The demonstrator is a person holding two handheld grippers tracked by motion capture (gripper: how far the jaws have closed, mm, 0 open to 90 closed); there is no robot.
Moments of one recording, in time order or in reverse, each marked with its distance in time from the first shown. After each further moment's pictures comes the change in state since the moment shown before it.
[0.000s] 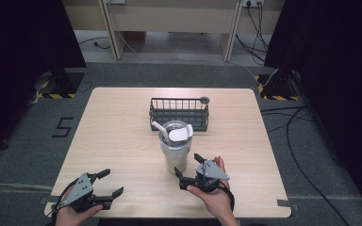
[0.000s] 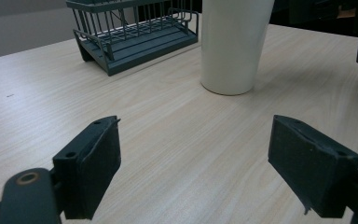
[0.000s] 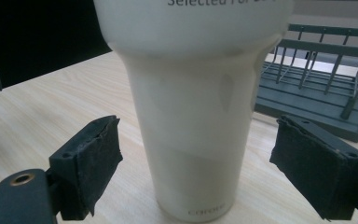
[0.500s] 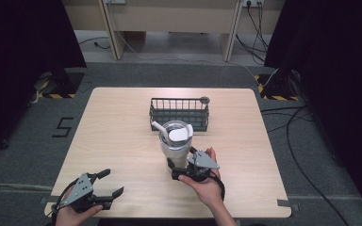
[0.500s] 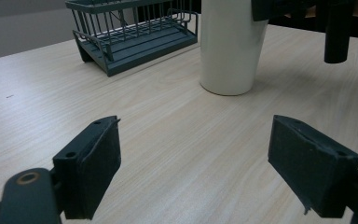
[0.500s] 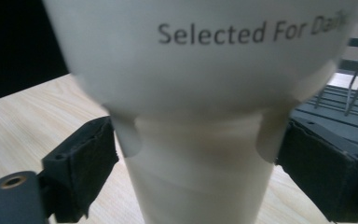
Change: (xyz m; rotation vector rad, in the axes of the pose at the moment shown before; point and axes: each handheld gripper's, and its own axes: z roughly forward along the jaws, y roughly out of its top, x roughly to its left) left arm 0.000 0.000 0.000 -0.003 -0.003 -0.001; right arm 0.000 0.012 0.036 -0.016 0.002 0.005
